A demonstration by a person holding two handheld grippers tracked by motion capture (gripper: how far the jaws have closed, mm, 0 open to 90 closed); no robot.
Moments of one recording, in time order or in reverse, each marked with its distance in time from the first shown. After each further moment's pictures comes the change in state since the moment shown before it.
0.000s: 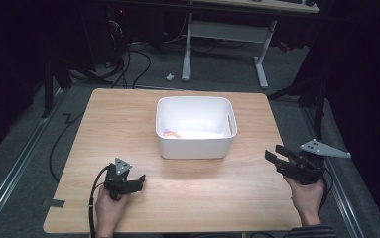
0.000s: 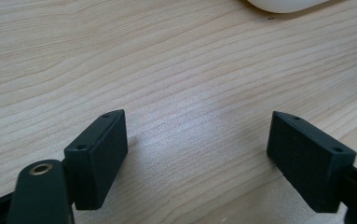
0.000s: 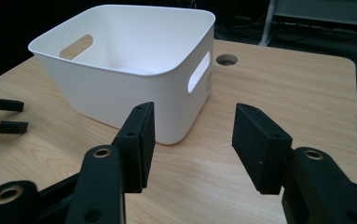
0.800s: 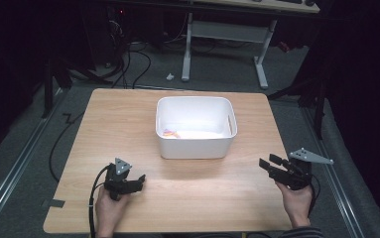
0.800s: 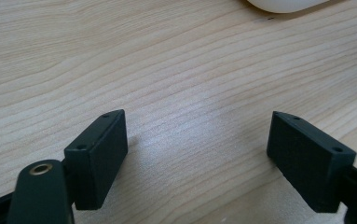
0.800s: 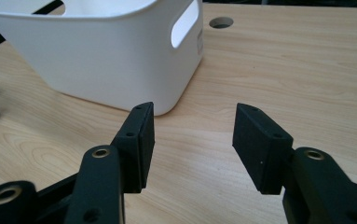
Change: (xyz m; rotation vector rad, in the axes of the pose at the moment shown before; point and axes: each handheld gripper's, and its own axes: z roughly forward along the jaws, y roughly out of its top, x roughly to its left) left arm 0.000 0.000 0.000 0.000 0.000 0.000; right arm -0.013 -0.042 0.034 0.062 -0.016 0.057
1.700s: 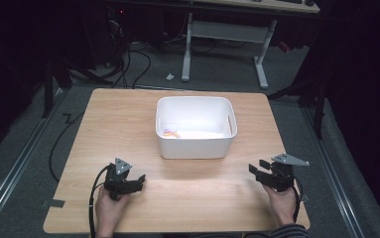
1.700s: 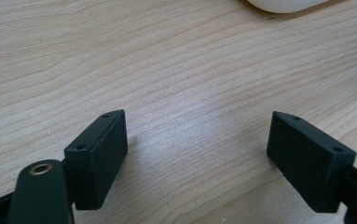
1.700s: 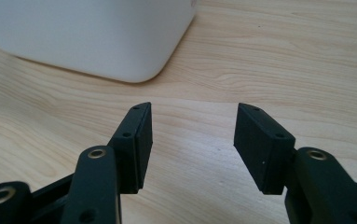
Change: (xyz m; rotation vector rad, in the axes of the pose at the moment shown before) left arm 0.000 0.000 0.000 -0.002 0.001 0.000; right arm 0.003 -0.029 0.047 0.088 -0.069 -0.028
